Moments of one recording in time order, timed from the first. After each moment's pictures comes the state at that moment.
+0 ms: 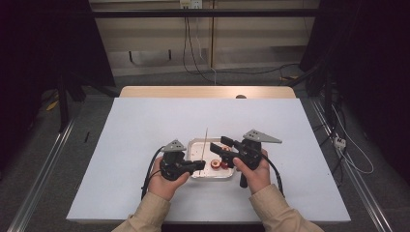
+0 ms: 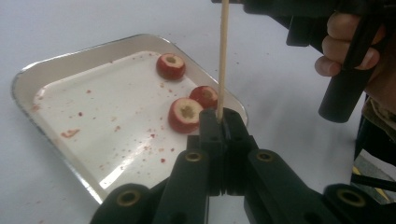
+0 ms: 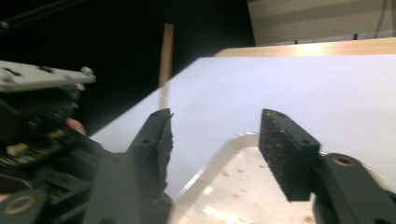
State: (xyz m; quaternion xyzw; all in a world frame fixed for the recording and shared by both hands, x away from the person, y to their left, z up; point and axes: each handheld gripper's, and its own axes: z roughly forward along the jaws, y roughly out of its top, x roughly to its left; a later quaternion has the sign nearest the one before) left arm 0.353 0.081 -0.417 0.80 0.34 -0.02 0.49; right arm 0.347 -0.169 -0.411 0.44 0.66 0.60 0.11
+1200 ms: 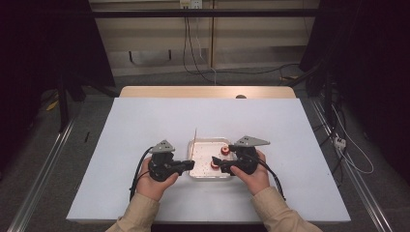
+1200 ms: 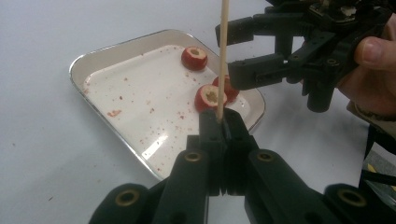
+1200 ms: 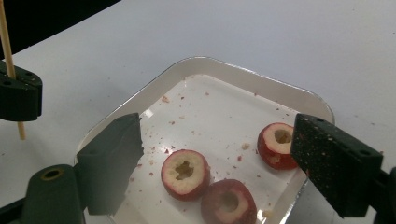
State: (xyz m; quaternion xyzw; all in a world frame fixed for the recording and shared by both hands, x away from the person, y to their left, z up) left arm 0.350 0.110 -0.414 0.81 0.34 -0.01 0.48; right arm 0.355 -0.169 -0.445 0.44 0.75 0.48 0.14
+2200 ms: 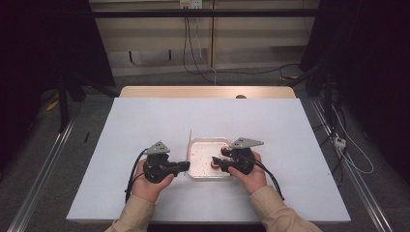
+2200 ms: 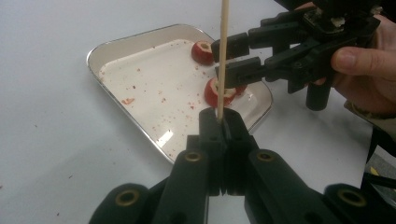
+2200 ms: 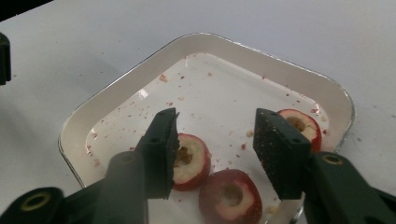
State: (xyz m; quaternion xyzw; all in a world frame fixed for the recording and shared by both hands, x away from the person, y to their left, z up) left arm 0.348 0.120 -0.415 0.81 0.35 0.00 0.48; right arm 0.359 -0.162 -0.456 0.42 0.78 0.45 0.14
